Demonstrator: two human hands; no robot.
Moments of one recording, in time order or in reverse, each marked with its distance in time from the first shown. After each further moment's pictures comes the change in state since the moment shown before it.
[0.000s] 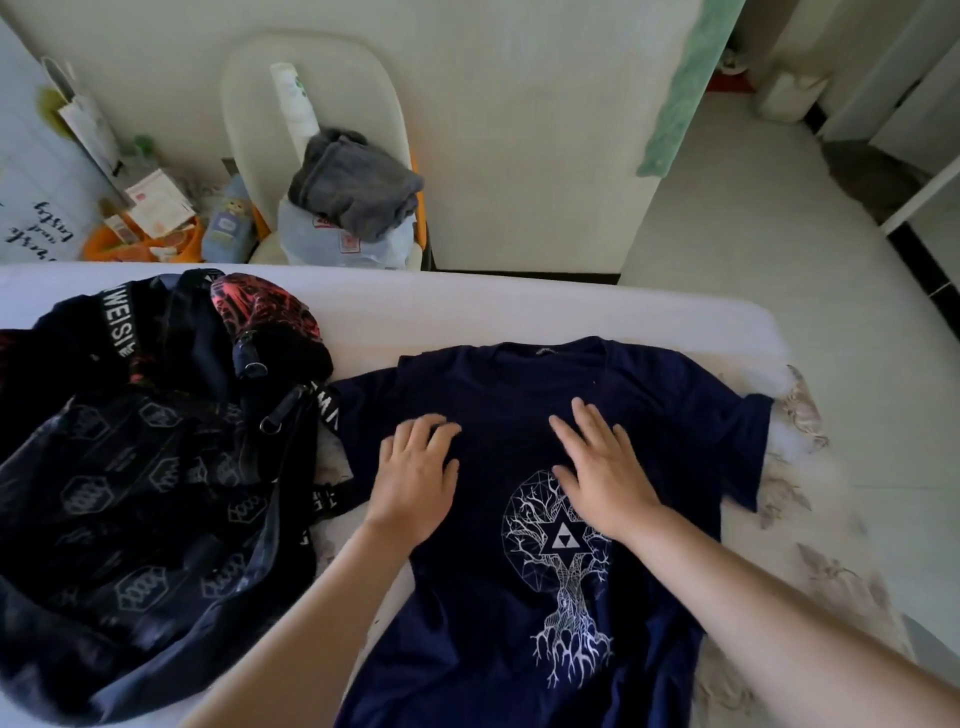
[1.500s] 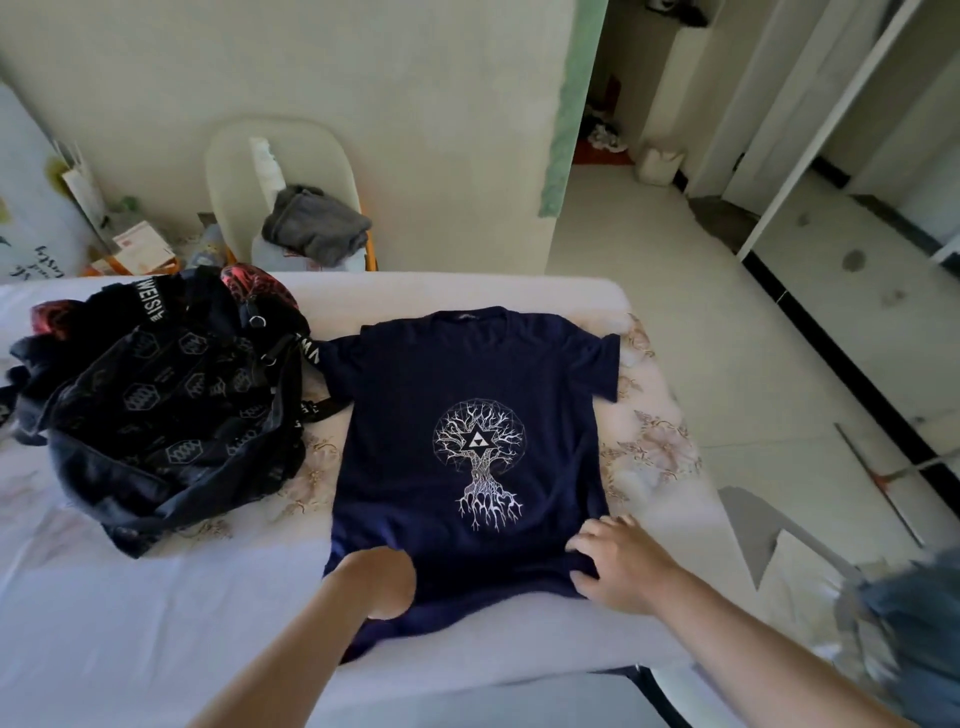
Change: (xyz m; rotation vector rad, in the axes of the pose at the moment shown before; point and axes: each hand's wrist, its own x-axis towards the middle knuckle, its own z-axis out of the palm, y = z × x) left_hand -0.259 0.084 -0.035 0.236 -0.825 0.075; right_hand -0.333 -0.002 0.018 -0.129 -0.112 -0.036
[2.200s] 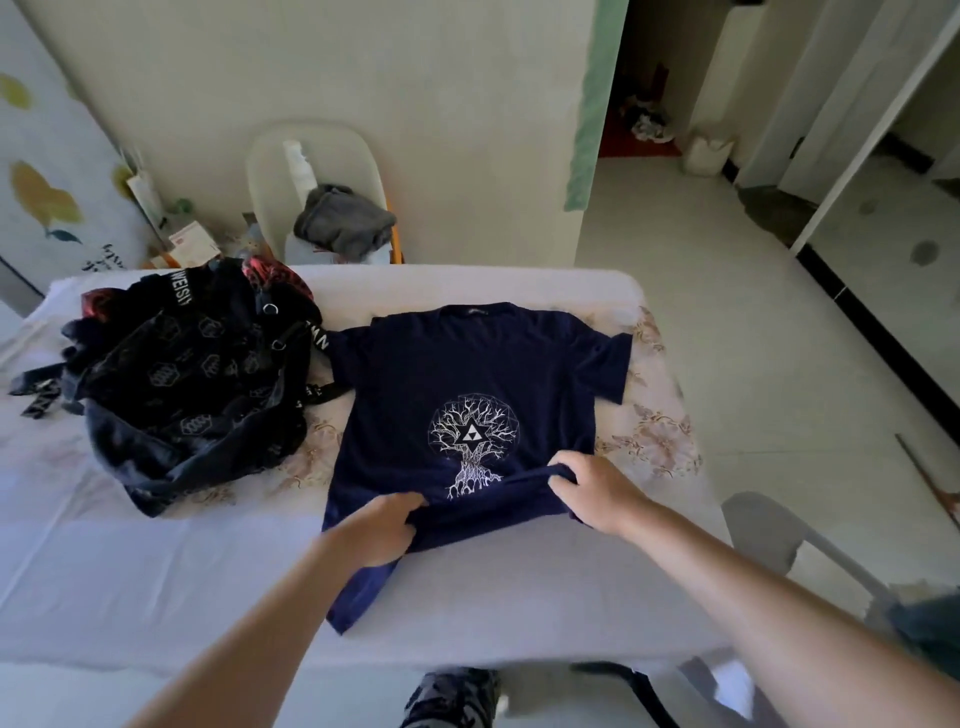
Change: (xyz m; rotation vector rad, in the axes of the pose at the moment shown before) left_hand 0.001 0.035 -0.026 -0.392 0.284 -0.053; right_hand 0.028 0.017 -0.063 0.662 0.029 0.181
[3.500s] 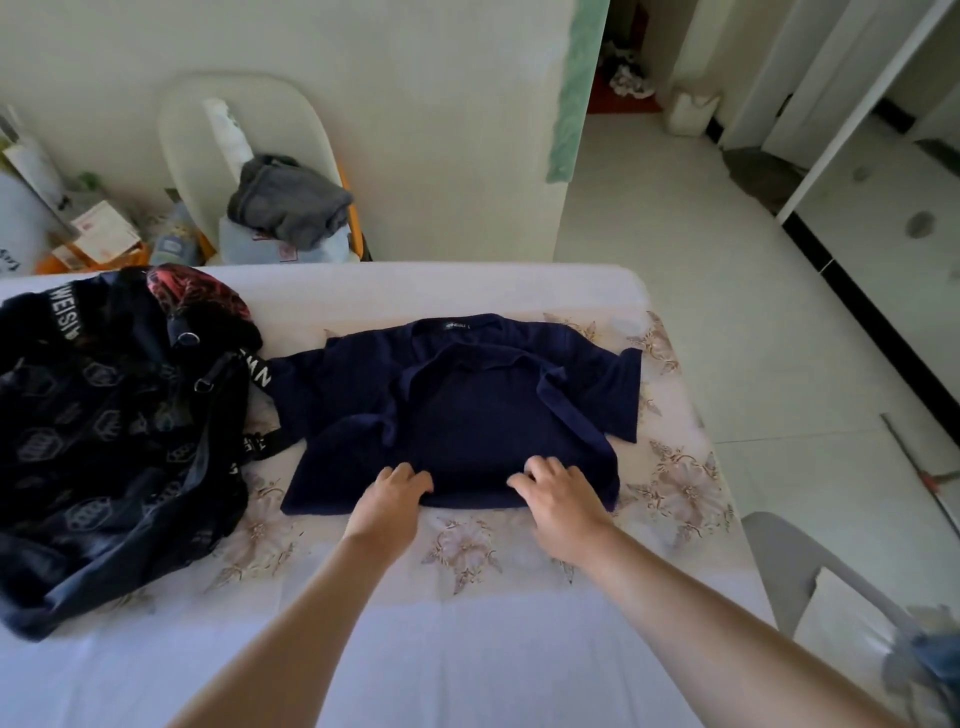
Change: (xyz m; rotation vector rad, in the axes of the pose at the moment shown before) left_hand 0.156 -0.011 -0.014 0.208 0.180 0.047; right_hand 0.136 0.024 0.035 -0.661 0.106 -0.278
